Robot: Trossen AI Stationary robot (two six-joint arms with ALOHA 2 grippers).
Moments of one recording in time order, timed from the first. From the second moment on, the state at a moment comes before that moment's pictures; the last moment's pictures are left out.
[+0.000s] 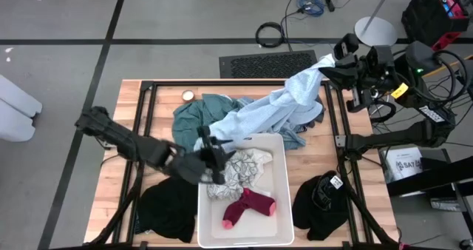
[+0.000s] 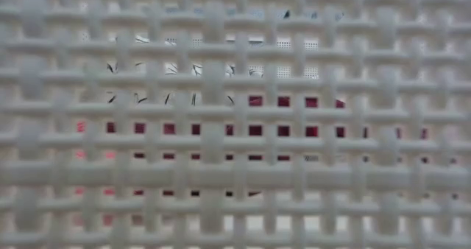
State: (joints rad) left arm -0.44 1.51 1.38 -0.41 -0.89 0.06; right arm -0.25 0.97 1.54 -0.22 -0.28 0.06
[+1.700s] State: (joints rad) left arm 0.29 1.29 1.52 -0.07 -0.54 0.58; right arm -0.70 1.12 1.54 0.09 -0.34 -0.17
